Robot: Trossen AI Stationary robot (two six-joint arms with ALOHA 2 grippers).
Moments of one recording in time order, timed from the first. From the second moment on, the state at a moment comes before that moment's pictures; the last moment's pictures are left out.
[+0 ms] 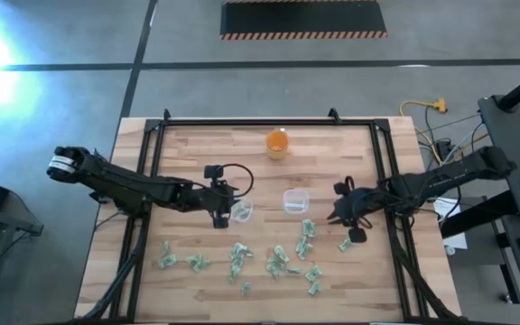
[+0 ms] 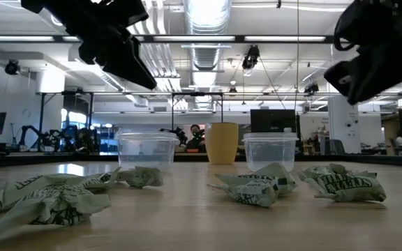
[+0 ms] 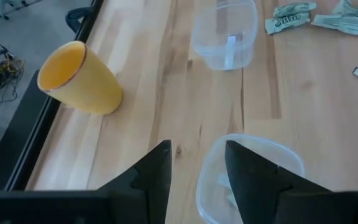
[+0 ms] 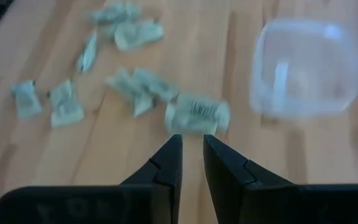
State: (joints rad) left arm -0.19 1.27 0.80 -0.24 -0.48 0.03; right arm 0.25 0.91 0.48 -0.41 -0.02 0.14
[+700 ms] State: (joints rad) left arm -0.19 1.27 0.81 -0.23 -0.51 0.03; right arm 0.58 1.00 0.49 -0.58 0.08 0.44
